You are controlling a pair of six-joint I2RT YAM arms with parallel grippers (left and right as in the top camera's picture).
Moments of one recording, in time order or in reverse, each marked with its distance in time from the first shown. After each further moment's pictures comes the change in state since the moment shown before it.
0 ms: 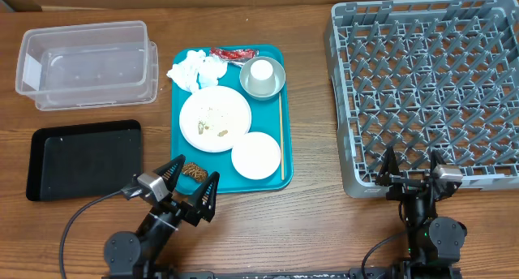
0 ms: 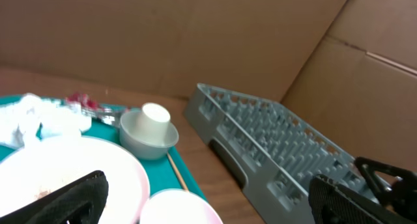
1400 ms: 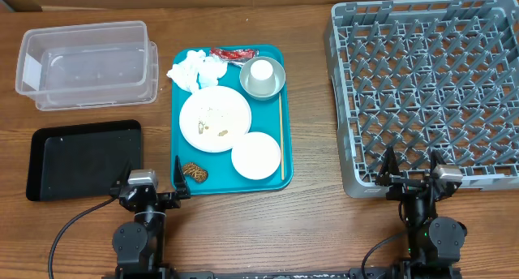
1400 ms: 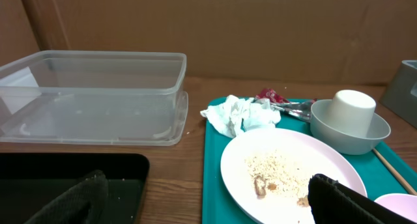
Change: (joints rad) left arm 0.000 -0.007 -0.102 -0.047 -0.608 0.459; right arm 0.000 0.000 0.000 0.001 0.000 0.000
